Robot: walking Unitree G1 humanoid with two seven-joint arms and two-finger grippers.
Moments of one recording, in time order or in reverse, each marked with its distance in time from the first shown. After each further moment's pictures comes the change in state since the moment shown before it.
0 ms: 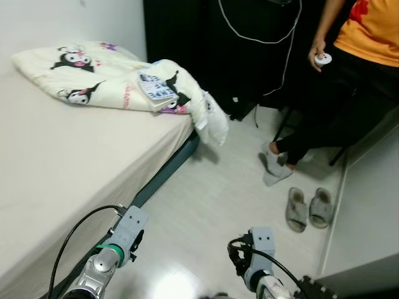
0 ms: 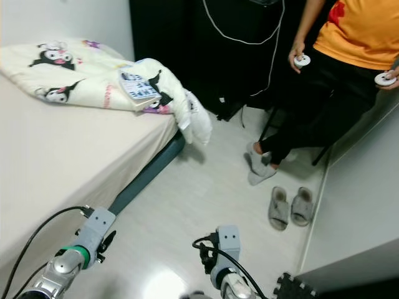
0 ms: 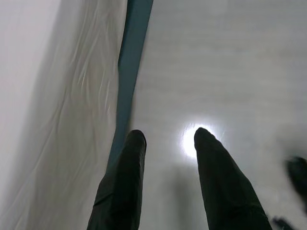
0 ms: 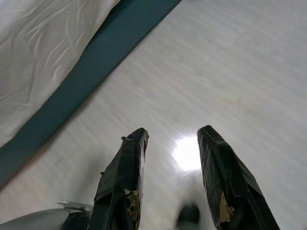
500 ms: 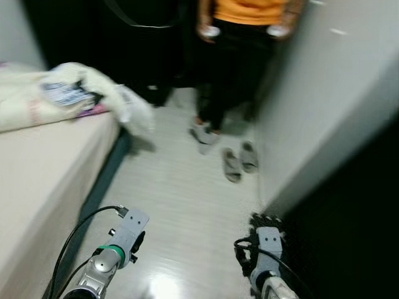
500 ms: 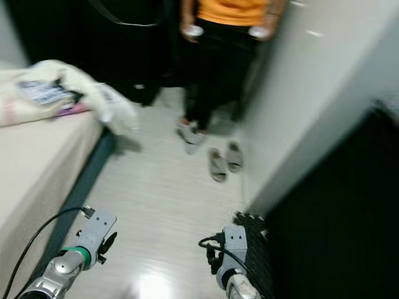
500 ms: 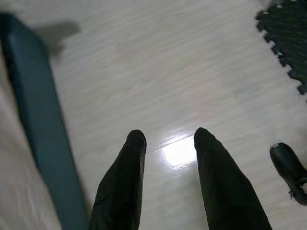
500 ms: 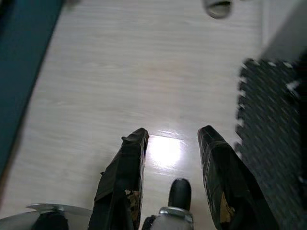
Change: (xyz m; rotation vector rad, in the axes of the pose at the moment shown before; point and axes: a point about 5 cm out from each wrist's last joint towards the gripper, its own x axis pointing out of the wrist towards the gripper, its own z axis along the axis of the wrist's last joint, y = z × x) left arm 0.002 -0.004 0.004 -0.007 -0.006 -0.021; right arm -0.006 -0.011 -0.006 0.010 0.023 -0.041
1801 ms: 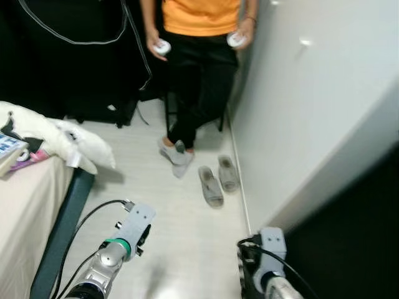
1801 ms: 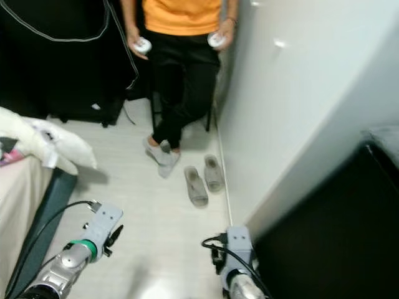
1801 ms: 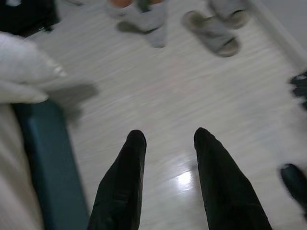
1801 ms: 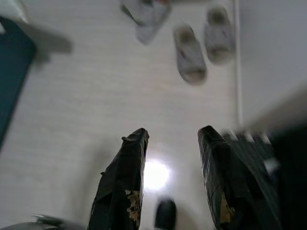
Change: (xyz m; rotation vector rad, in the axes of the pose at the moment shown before) left arm 0.002 0.004 0.007 0.028 -0.031 0.012; right arm 0.004 -0.002 0.010 -0.023 -0.034 -0.014
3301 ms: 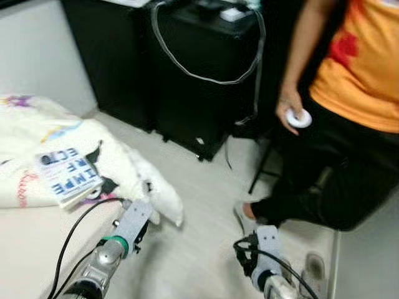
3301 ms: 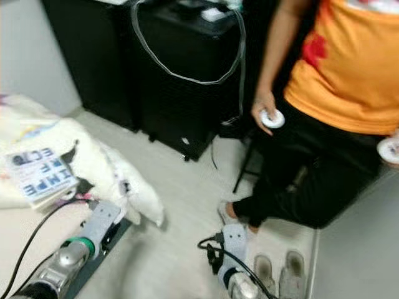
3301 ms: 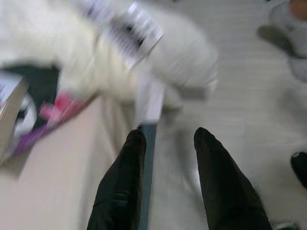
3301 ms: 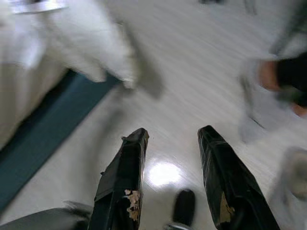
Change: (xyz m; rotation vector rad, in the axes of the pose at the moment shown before) left arm 0.002 -0.001 0.001 -0.004 0.012 0.005; right arm -0.002 0.009 -0.008 -0.042 0.040 0.078
